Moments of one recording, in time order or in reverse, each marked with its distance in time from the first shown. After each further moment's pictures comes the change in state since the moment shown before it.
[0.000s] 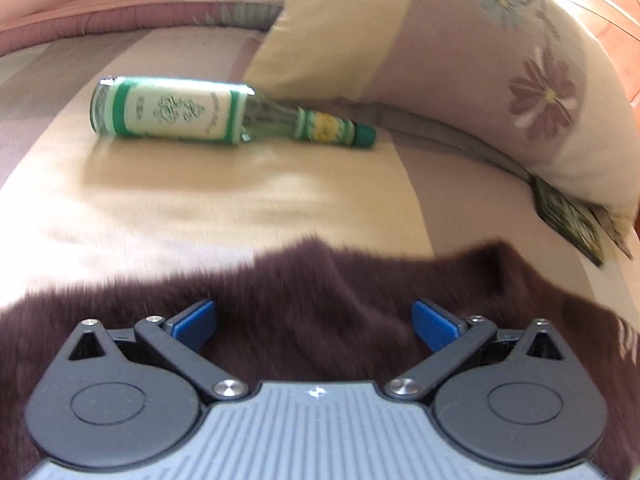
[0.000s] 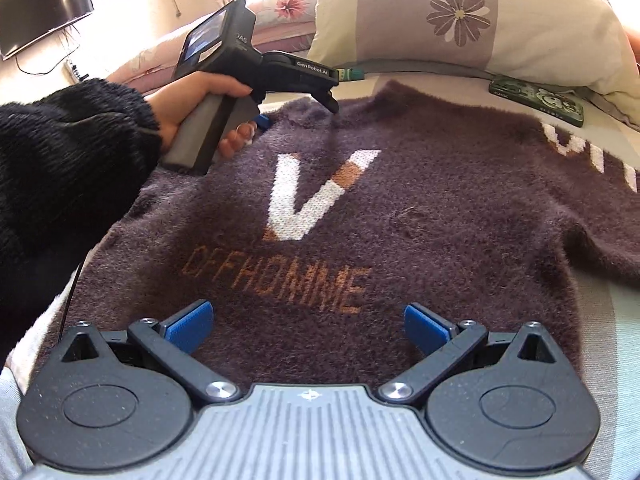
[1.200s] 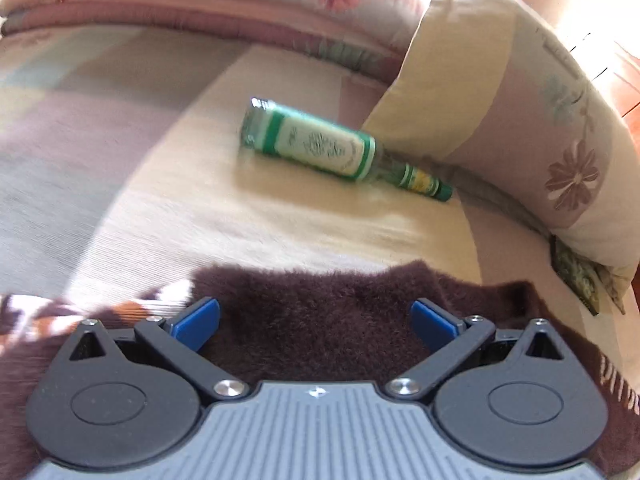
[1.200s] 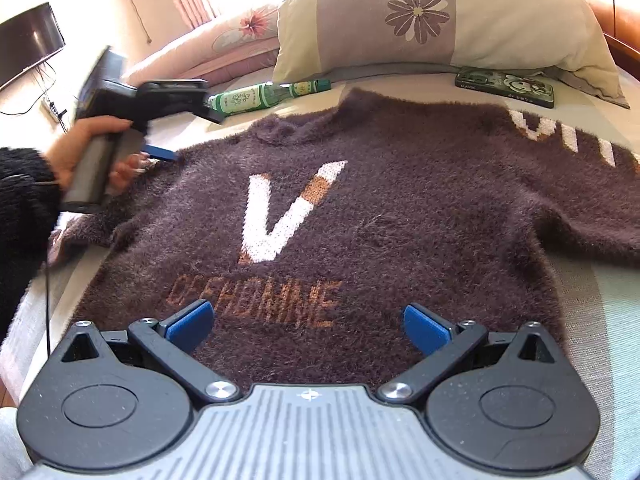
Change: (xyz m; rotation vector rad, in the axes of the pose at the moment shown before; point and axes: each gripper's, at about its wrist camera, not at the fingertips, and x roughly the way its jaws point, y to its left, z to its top) left arm -0.101 0.084 -0.005 -0.157 -0.059 0.012; right arm -0.005 -0.016 0.005 0.107 -0.034 -0.014
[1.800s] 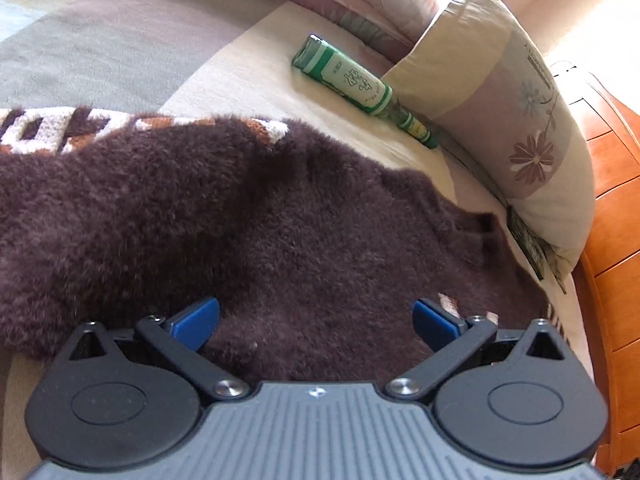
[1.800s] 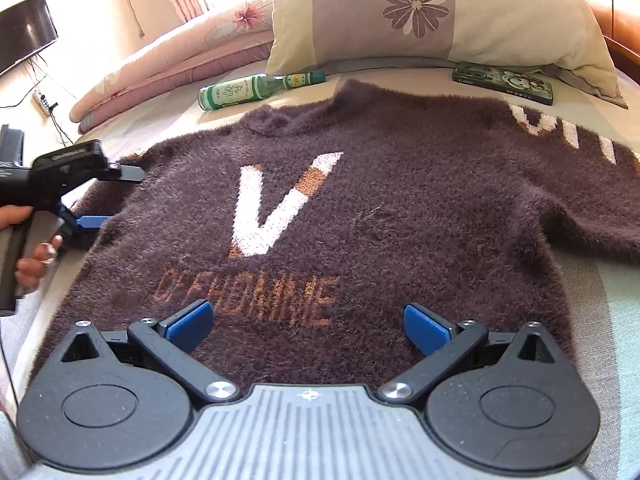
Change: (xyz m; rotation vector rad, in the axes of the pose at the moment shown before) left arm -0.045 0.075 -0.084 -0.161 0.090 -0.180; right arm 0.012 0.003 -0.004 -0.012 0.010 -0.037
